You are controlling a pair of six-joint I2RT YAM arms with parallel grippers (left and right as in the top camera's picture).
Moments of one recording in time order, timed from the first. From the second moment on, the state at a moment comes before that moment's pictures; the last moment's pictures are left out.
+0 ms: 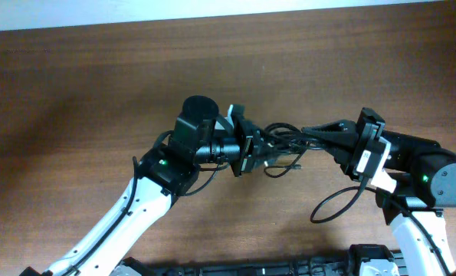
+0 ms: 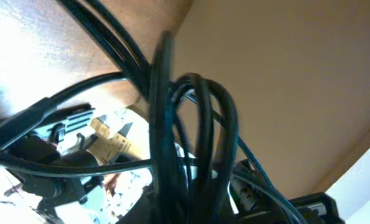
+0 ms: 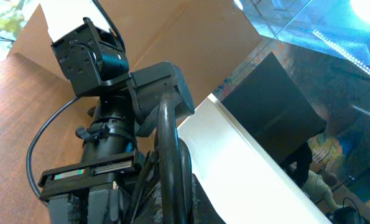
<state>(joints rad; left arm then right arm) -0.62 1.33 0.98 -0.08 0.80 -1.71 -0.09 0.92 0.65 0.97 -1.37 -0.08</state>
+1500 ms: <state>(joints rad) -0.29 1.35 0.98 0.47 1.20 -0.27 -0.09 0.79 0.76 -0.19 -0.55 0.10</state>
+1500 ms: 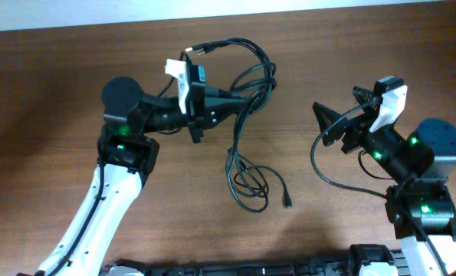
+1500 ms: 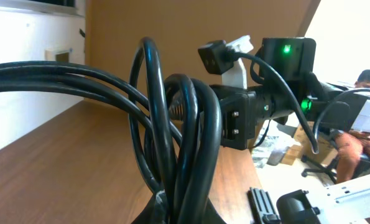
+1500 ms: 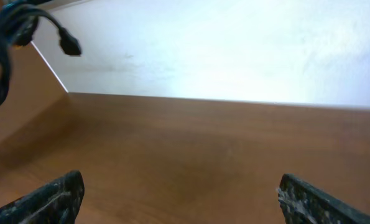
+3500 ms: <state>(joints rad) 0.00 1.36 0.98 0.40 1.48 -0.30 -0.07 0.70 0.76 0.06 0.16 -0.22</state>
